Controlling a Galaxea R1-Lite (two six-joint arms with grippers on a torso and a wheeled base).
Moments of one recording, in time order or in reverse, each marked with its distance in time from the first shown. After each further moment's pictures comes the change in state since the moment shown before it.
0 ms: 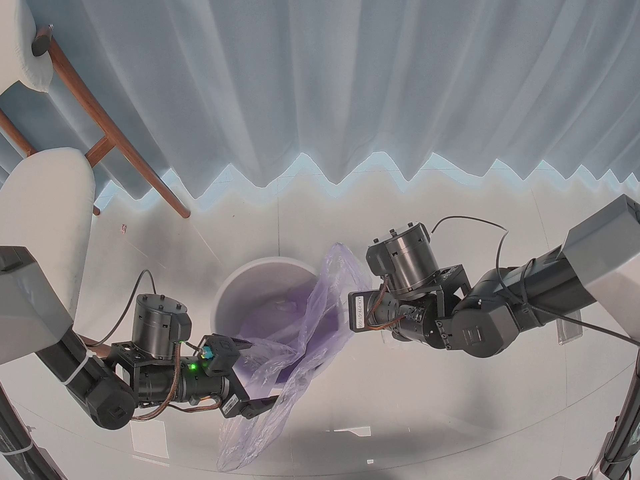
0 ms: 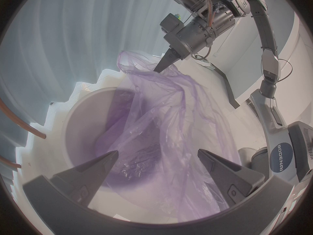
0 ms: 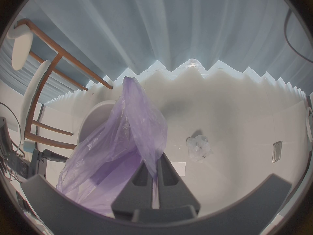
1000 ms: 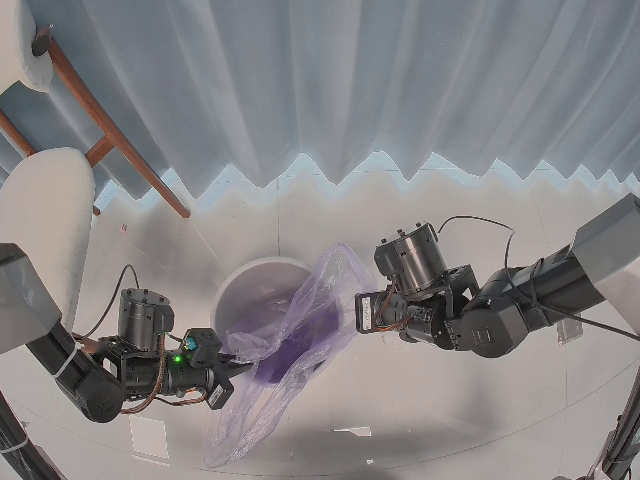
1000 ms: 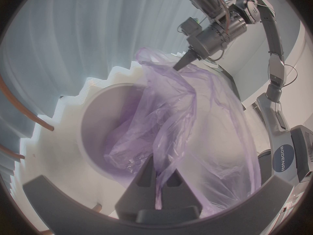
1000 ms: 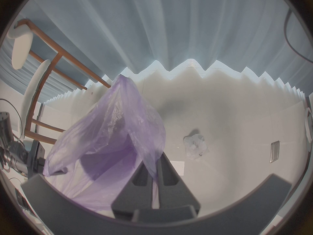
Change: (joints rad) left arm 0.071 -0.016 0.012 0.000 -0.009 -0.010; right arm -0.008 -0.026 0.032 -0.001 0.000 -0.006
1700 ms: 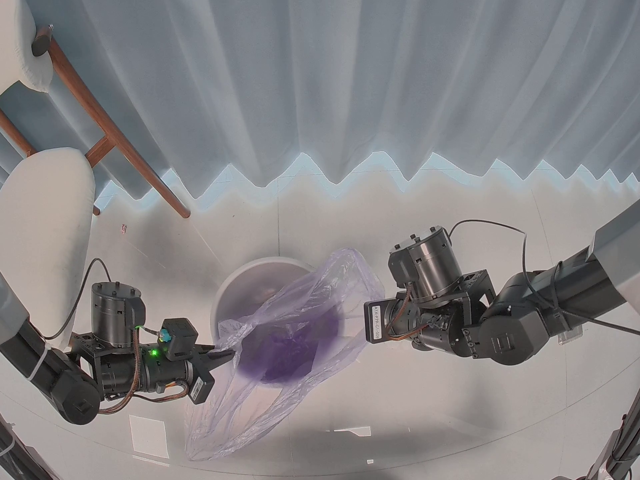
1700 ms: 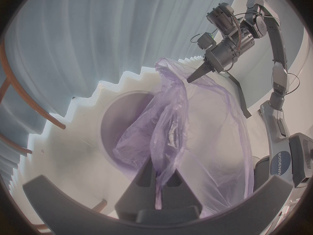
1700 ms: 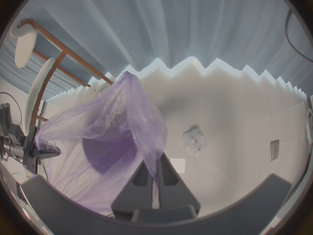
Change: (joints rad) left arm 0.047 -0.114 0.050 0.002 0.013 -0.037; right arm 0.007 -0.064 0.083 0.000 0.025 -0.001
